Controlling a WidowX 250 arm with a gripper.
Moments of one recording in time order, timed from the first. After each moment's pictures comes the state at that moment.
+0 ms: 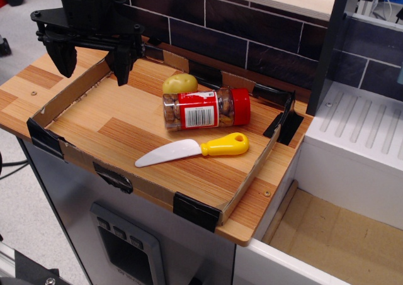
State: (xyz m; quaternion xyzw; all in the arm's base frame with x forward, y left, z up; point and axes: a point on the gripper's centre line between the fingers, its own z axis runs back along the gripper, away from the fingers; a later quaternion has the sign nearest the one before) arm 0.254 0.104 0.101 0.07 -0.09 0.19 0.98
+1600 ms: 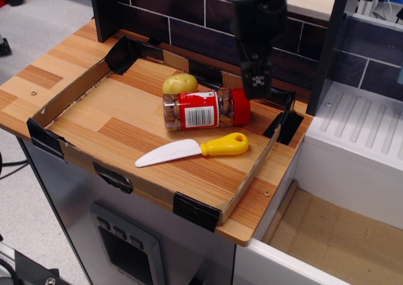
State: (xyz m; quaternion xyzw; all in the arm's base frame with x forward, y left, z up) arm 0.348 -0.037 0.072 -0.03 -0.11 -0.49 0.86
